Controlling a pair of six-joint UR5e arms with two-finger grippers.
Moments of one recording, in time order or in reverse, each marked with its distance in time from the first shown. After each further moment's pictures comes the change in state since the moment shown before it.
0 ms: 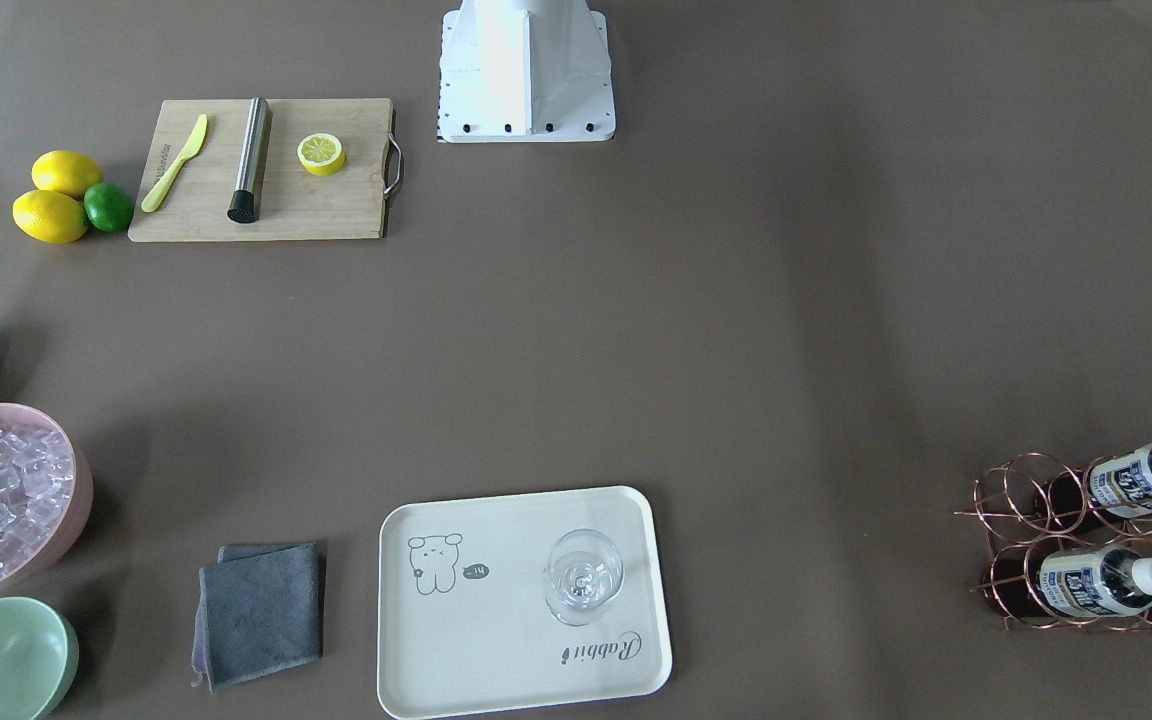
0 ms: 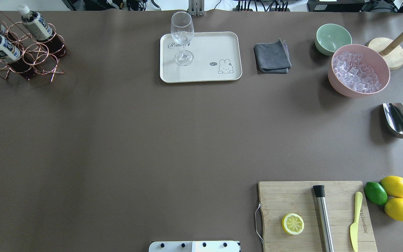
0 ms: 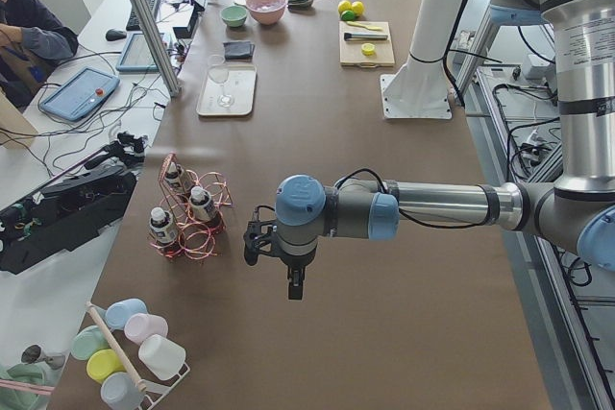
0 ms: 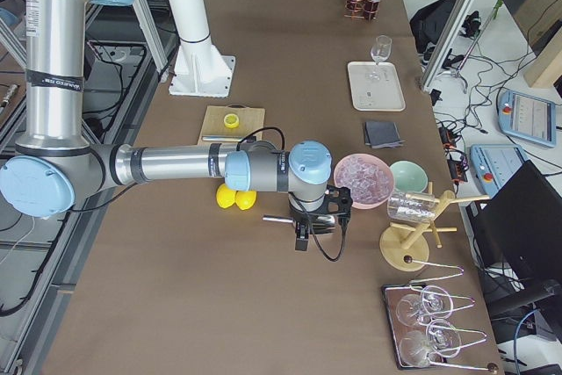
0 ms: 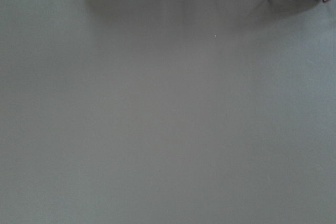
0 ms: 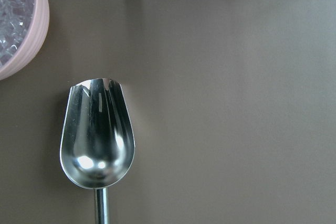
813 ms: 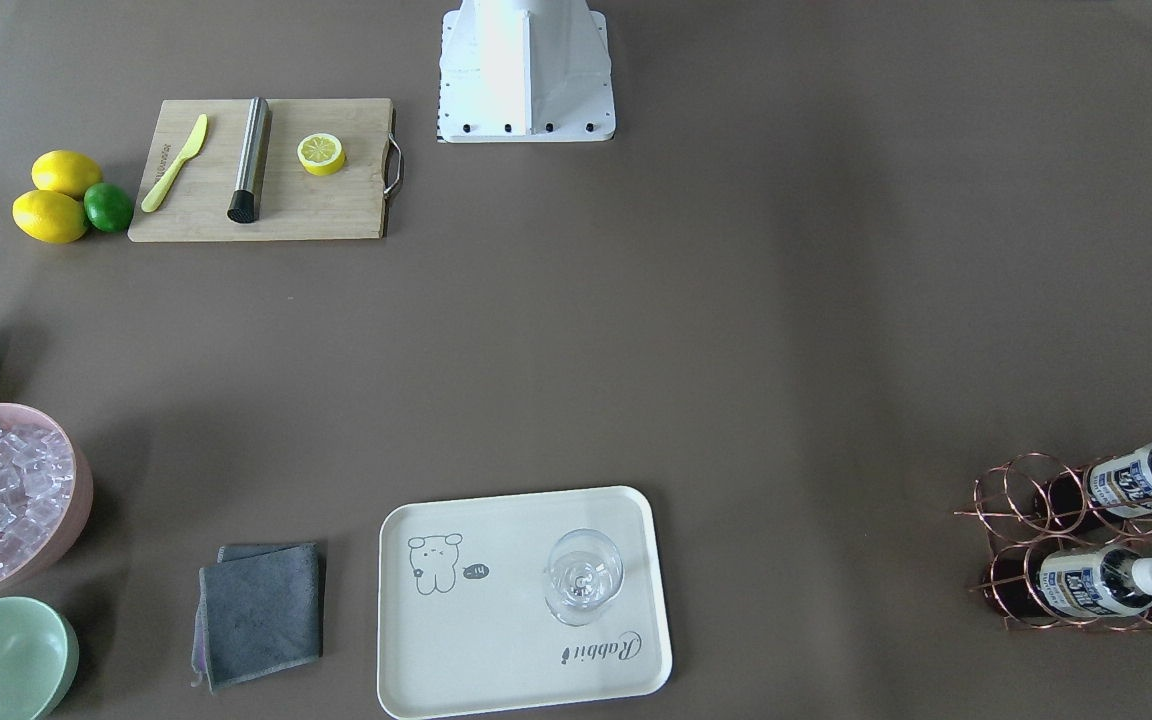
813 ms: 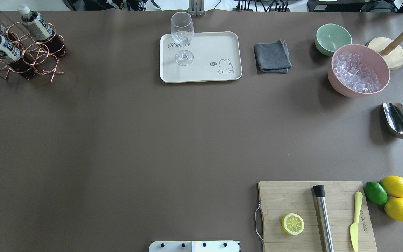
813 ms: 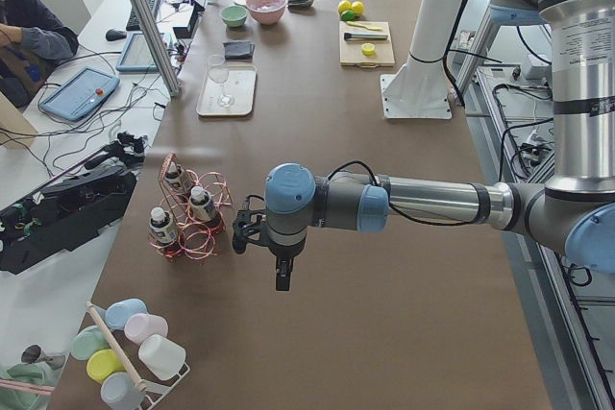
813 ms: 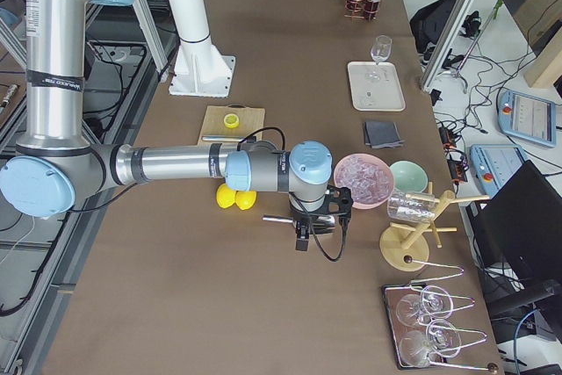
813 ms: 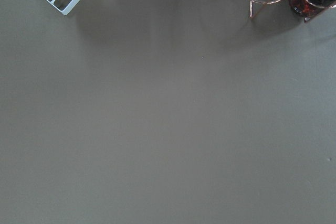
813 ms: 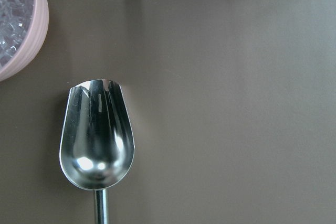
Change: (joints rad) left arm -0.002 -0.047 0.000 0.002 -0.001 0.000; right arm 0.000 0.004 -0.005 0.000 0.000 0.000
